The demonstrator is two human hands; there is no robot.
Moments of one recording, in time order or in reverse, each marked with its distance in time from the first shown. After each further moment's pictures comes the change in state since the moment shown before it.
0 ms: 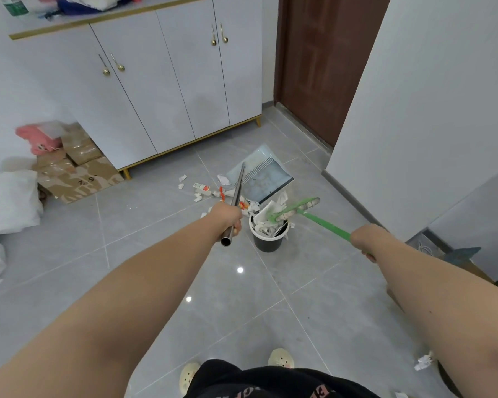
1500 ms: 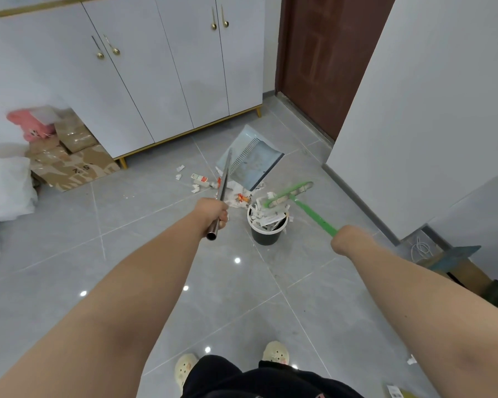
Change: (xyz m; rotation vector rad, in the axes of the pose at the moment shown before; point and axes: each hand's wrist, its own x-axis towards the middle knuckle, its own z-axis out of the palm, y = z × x) left_hand 0.041 -0.019 -0.016 -0.363 -0.043 0.011; right_hand 0.017 -0.019 0.034 -0.260 0.100 -0.154
